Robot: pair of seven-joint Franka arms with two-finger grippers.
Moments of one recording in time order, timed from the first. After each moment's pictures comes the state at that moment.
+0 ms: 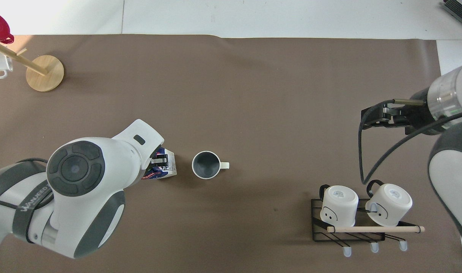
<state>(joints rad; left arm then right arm) -0.25 -0.15 -0.25 -2.16 0.04 2.10 -0.55 0.13 0.02 0.00 -1.55 0.02 1.56 0.23</state>
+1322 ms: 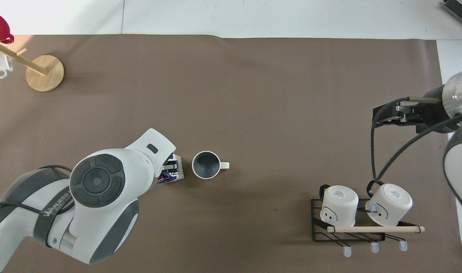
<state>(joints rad) -0.28 -0.15 -0.24 -2.19 0.05 2.12 -0.58 0.09 0.02 -0.01 -1.55 0.02 1.56 0.23</state>
